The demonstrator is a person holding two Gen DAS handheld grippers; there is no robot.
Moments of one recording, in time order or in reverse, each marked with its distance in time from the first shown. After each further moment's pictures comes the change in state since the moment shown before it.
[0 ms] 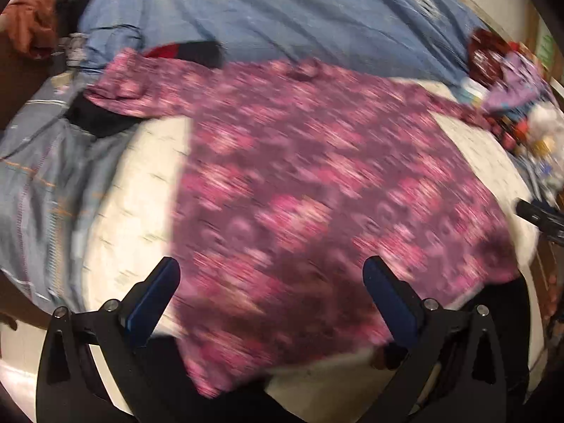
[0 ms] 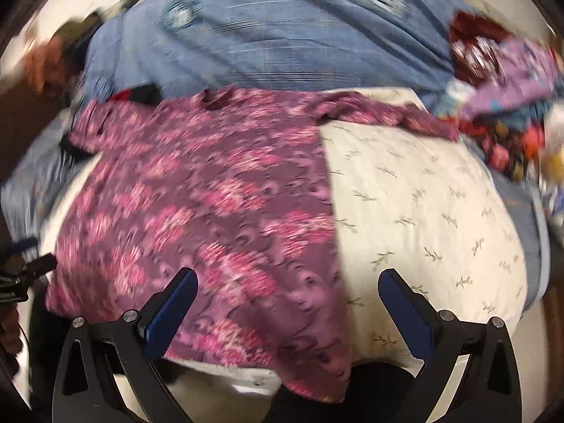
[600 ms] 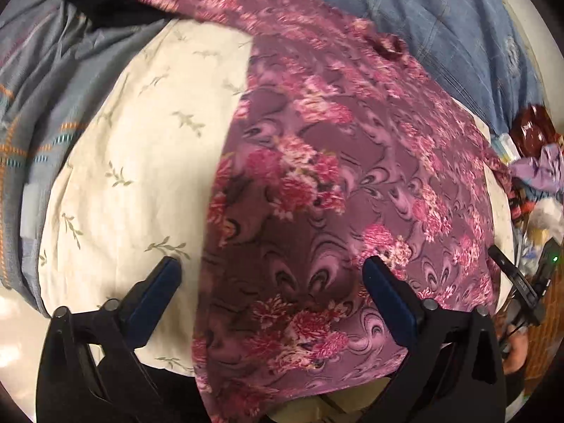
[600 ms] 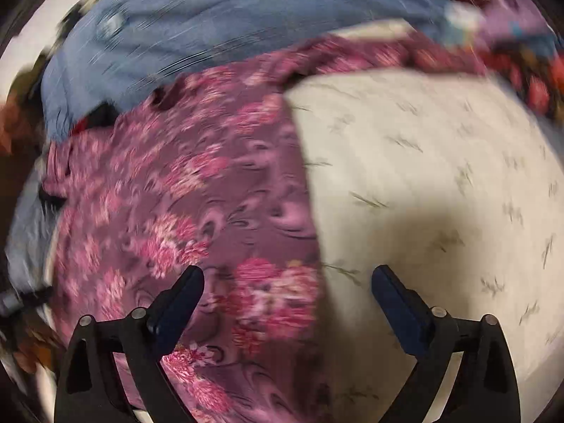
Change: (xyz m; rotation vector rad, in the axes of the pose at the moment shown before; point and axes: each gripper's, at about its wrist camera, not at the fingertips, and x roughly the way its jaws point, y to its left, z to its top) left arm 0.092 0.072 0.016 -0.296 0.292 -0.172; right arm 0.096 -0.029 0.035 0.115 0.120 0.090
